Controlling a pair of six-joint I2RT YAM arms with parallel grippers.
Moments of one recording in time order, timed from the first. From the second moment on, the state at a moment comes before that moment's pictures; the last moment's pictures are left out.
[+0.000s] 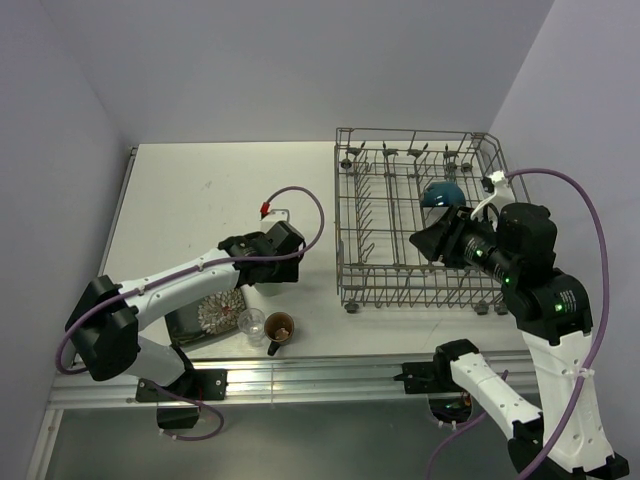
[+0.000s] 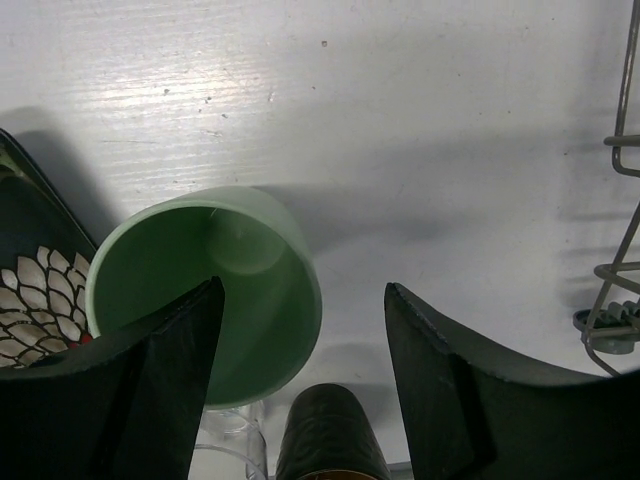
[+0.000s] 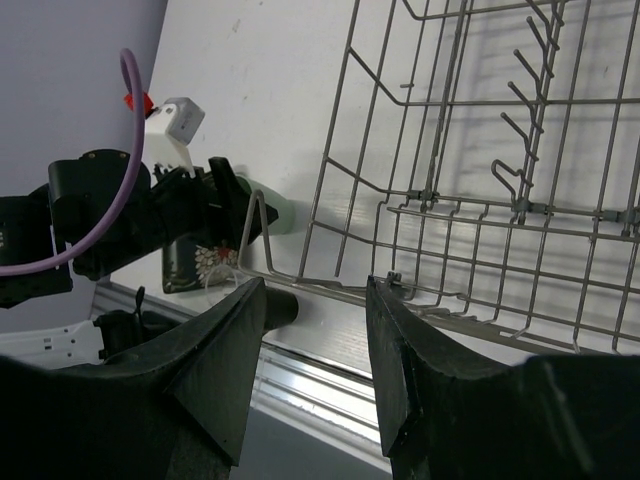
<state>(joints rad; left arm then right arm) -0.87 1.44 1.03 -0.64 -0.38 -0.73 0.23 0.77 1.34 -1.04 -0.24 0.51</state>
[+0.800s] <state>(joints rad) -0.87 1.54 1.13 -0.74 -0.41 -0.72 0.25 0.77 1.36 -1.05 -0.20 0.50</state>
